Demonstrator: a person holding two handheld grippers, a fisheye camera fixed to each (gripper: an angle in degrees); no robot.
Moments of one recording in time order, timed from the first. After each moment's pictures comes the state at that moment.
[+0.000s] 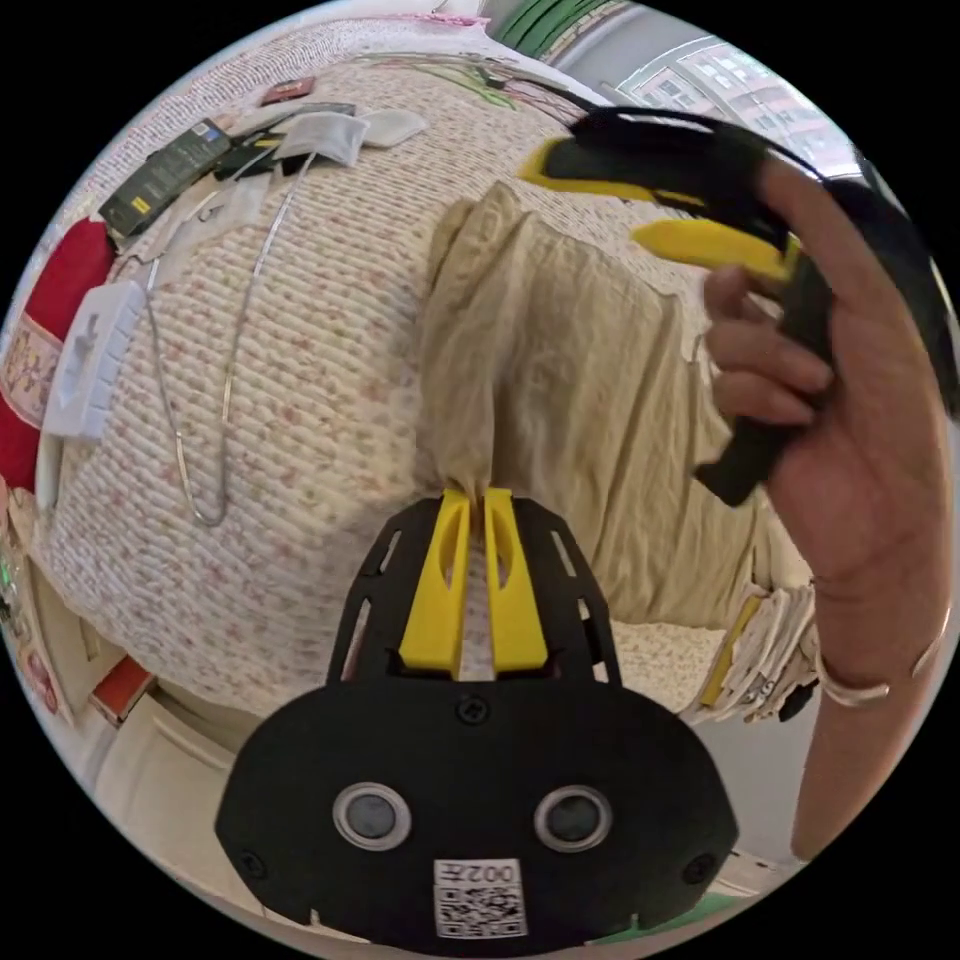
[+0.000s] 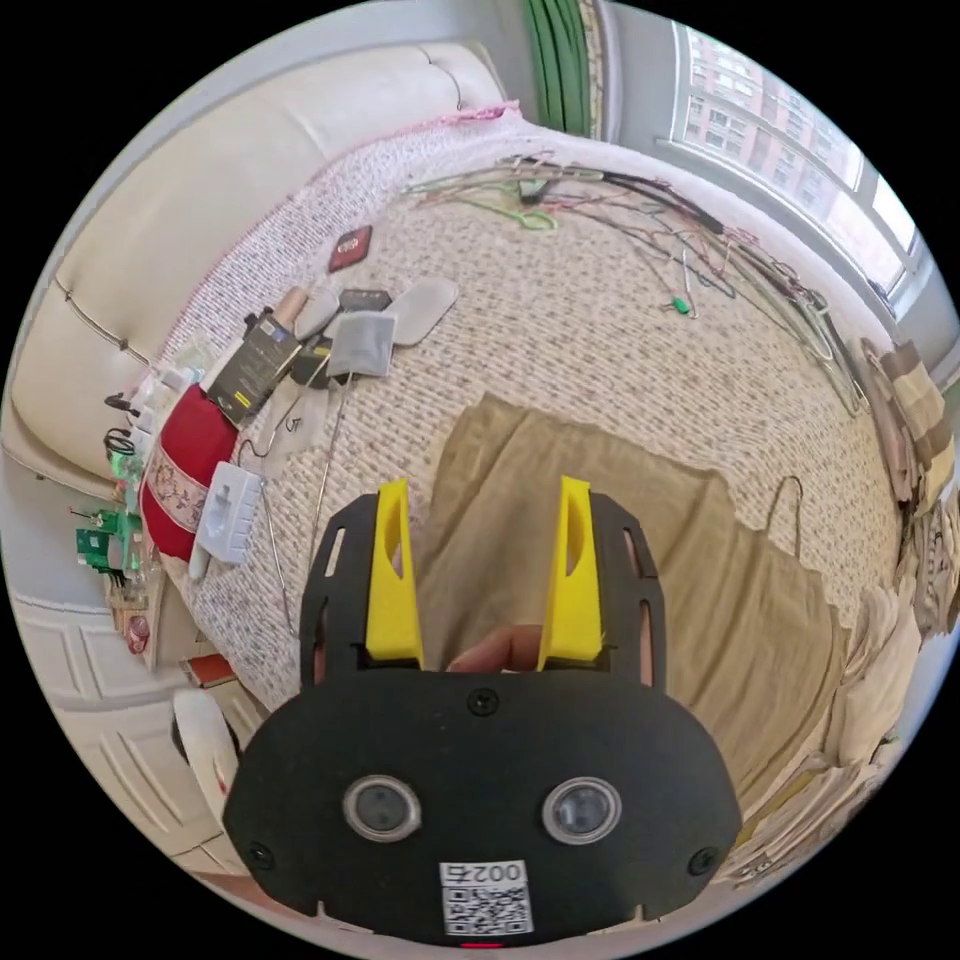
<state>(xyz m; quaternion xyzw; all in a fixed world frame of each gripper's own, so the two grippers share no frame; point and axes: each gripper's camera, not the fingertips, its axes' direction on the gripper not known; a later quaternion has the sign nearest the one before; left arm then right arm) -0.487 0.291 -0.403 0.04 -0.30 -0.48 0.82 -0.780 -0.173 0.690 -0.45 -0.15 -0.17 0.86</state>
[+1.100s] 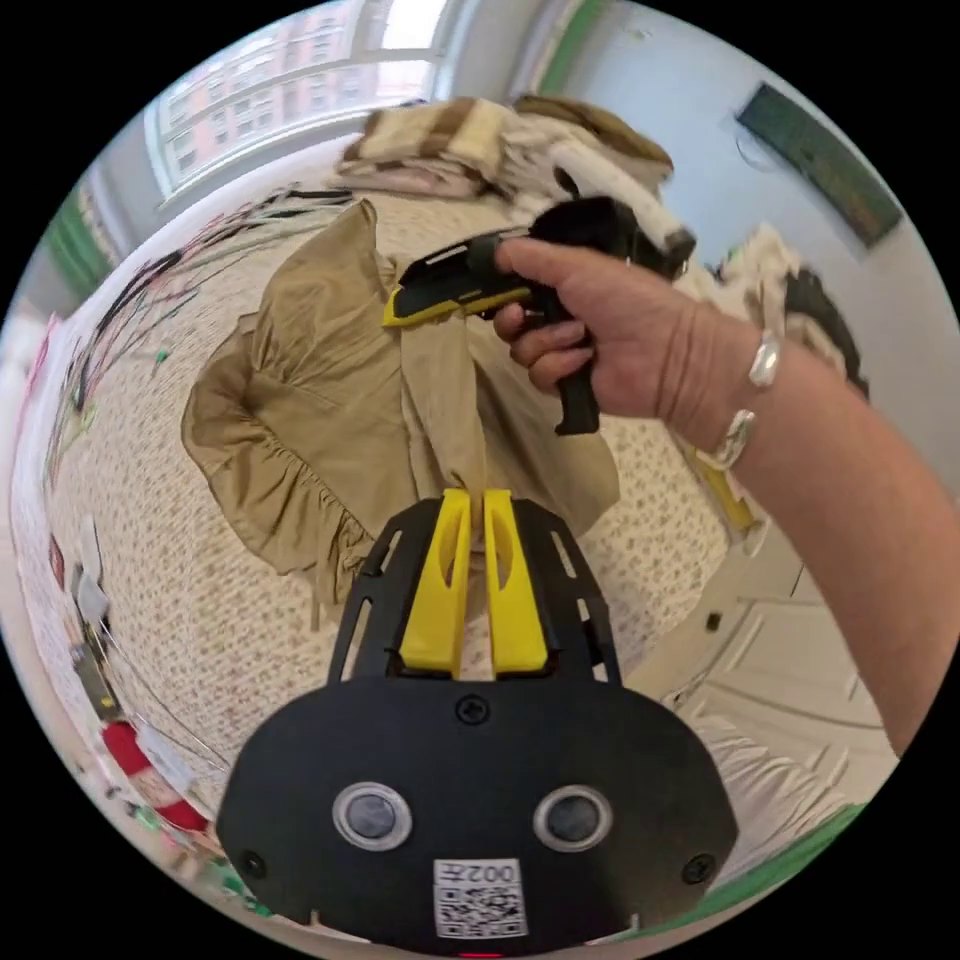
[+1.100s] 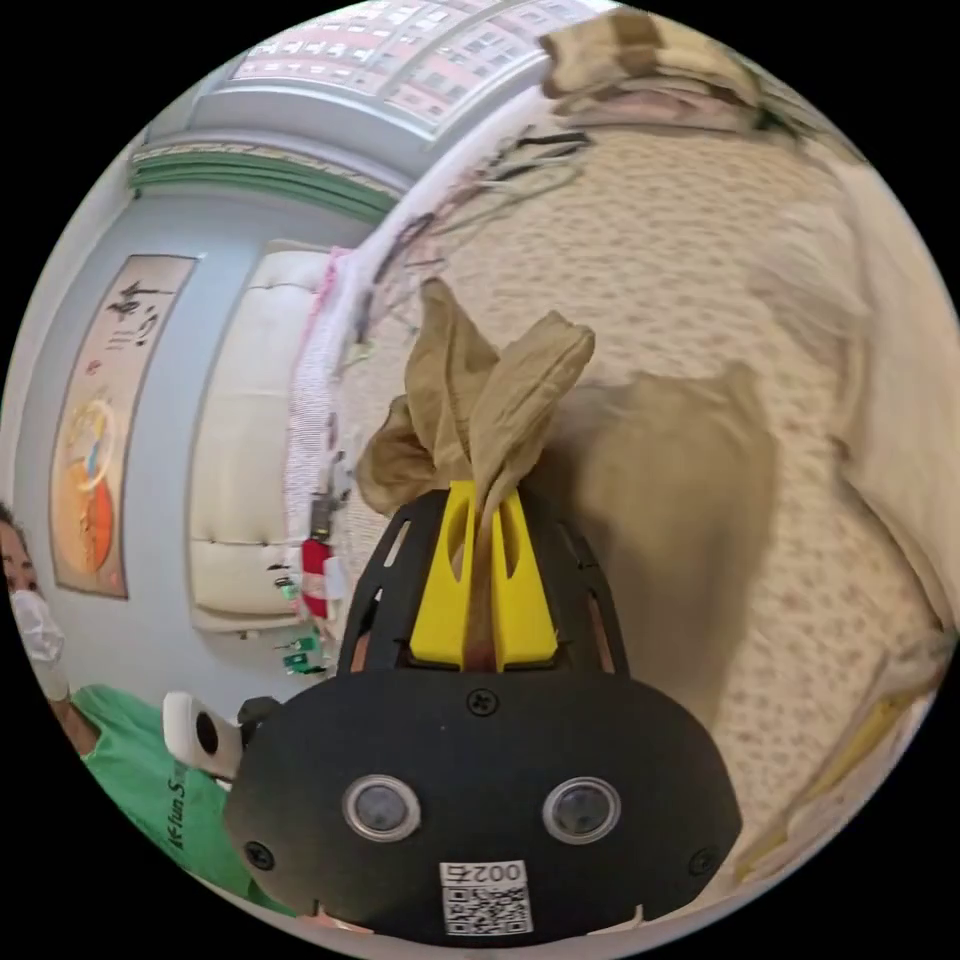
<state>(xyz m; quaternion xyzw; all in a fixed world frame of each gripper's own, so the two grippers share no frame) -0.360 0.142 0.031 -0.22 -0.35 -0.03 0.91 -0.259 -0.134 0.658 -0.44 -0.21 0.21 0.85</state>
